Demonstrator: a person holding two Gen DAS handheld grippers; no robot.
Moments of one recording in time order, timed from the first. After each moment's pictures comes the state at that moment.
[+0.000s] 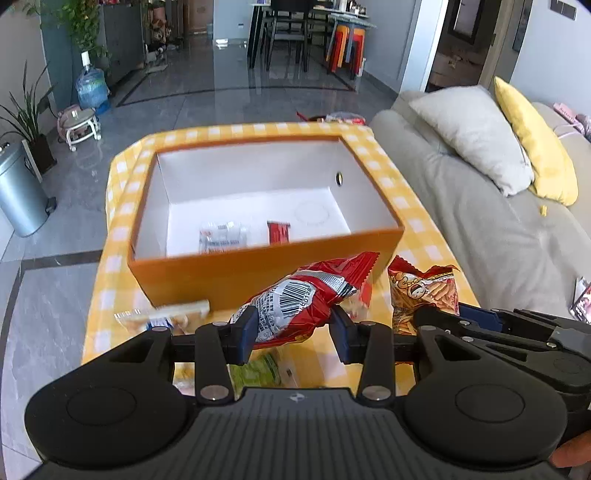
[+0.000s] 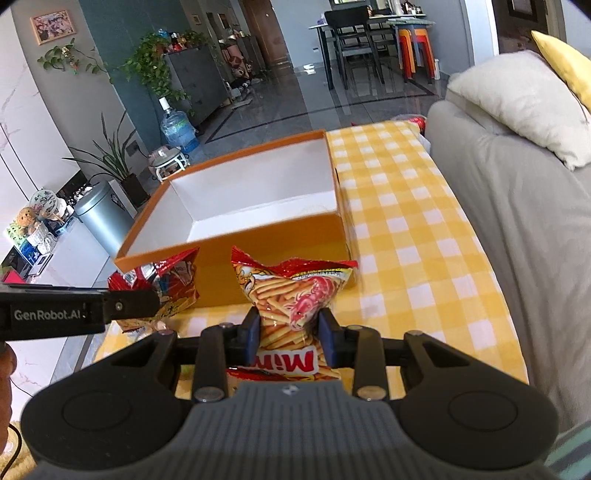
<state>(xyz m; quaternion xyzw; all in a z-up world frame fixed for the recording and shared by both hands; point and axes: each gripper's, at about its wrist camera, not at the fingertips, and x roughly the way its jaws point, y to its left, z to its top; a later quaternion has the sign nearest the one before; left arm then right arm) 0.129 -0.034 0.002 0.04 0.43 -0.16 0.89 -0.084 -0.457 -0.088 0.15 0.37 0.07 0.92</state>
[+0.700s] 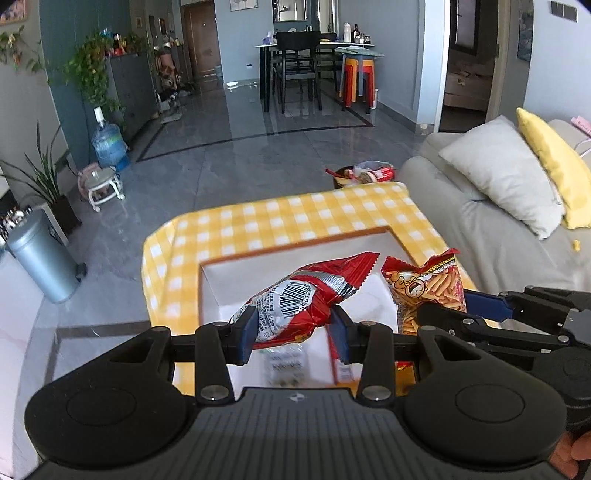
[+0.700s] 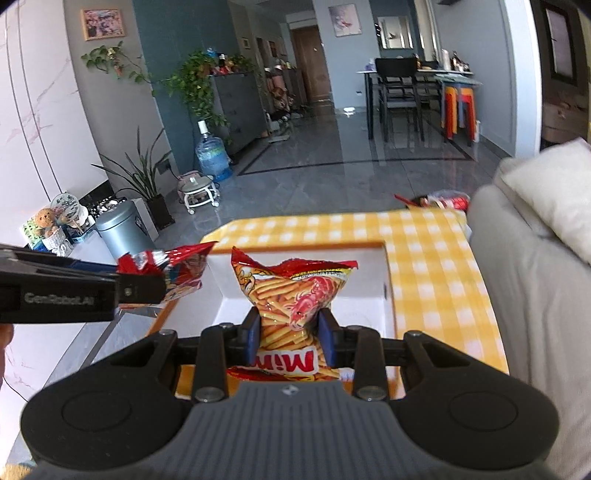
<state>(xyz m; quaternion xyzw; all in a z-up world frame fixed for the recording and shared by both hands) 0.218 -0.030 0.056 0.10 0.37 -0.13 0.91 0.017 -0.424 -0.020 0.09 0.30 0.11 0.94</state>
